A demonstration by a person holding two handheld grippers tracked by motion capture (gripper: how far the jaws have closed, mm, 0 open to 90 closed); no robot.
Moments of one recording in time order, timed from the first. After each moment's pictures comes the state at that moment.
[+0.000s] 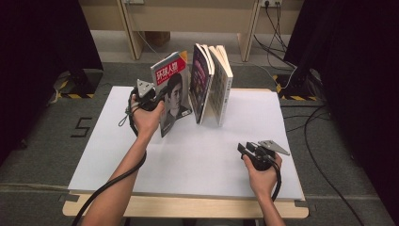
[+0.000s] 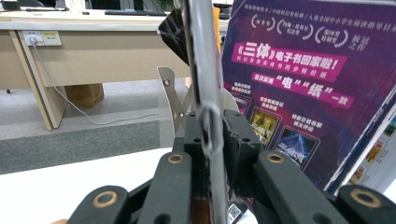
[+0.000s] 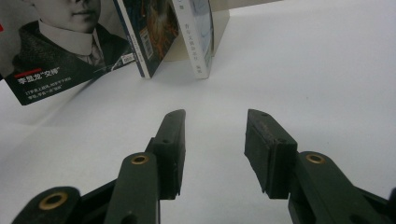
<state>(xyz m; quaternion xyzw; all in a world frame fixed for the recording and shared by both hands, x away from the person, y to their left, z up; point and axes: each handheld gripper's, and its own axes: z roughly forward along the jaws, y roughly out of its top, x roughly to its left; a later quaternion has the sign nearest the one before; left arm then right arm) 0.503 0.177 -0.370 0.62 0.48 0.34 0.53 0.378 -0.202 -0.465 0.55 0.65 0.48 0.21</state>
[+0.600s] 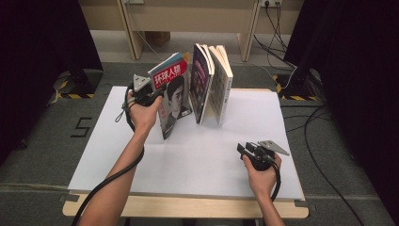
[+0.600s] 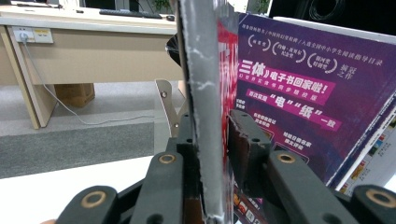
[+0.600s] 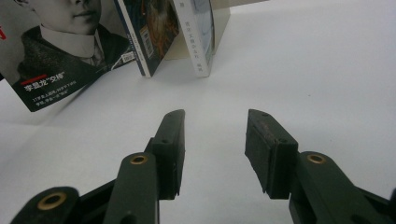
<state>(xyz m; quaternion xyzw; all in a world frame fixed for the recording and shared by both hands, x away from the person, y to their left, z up) 0.506 0.183 -0.354 0.61 0.48 0.32 0.55 0.378 -0.200 -0.466 0.56 0.64 0.48 0.20</state>
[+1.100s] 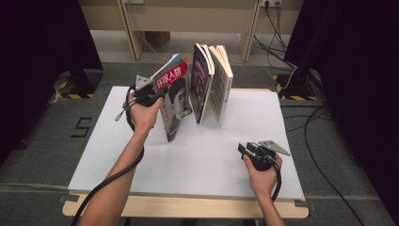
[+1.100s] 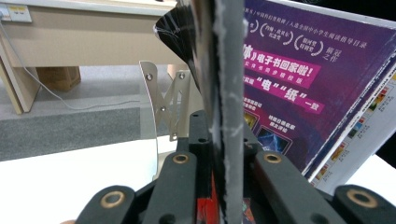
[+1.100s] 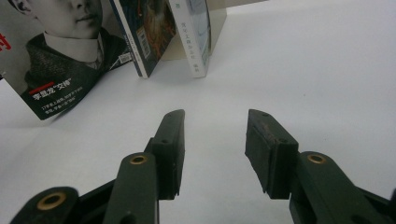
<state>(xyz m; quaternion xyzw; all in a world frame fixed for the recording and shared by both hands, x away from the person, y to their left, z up) 0.504 0.179 -0.353 0.63 0.49 0.28 0.54 0.378 -0.203 -0.466 0.56 0.64 0.48 0.21</state>
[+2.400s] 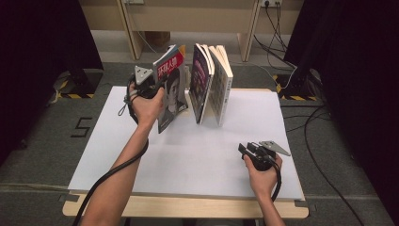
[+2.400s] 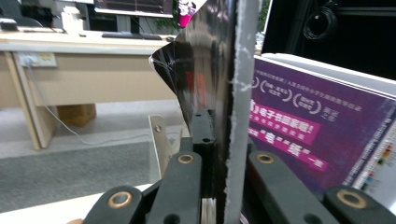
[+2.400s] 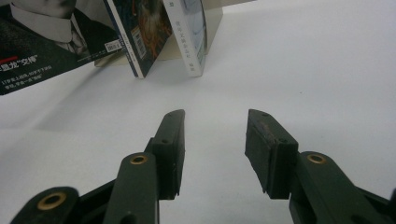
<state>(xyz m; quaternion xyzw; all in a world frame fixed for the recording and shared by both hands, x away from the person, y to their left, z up) 0.513 0.172 -0.330 0.59 0.46 0.35 0.56 0.378 -0.204 -0.469 0.57 0.64 0.48 0.20</state>
